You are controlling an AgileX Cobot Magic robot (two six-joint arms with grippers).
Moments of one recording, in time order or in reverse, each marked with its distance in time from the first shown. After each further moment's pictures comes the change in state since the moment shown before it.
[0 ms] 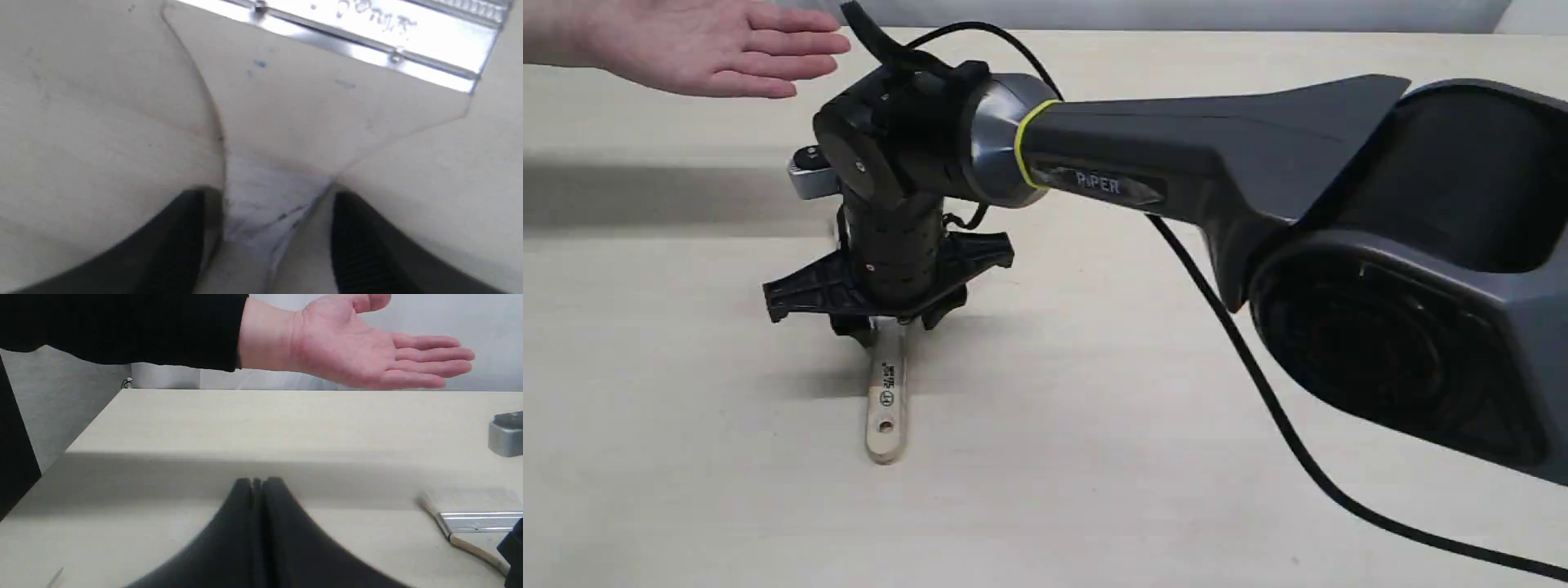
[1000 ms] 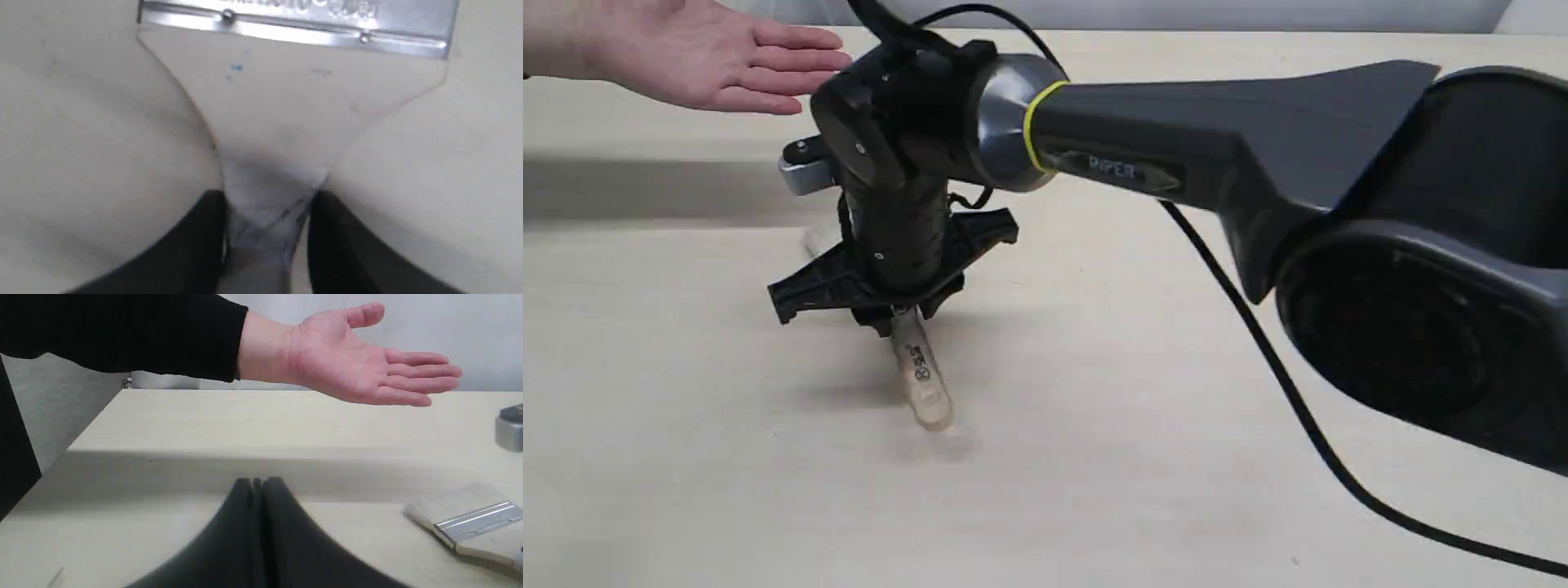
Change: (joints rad) left arm 0.000 0.000 0.000 0.000 0.000 0.000; right arm 0.000 -0.052 0.001 -0.019 0.059 -0.132
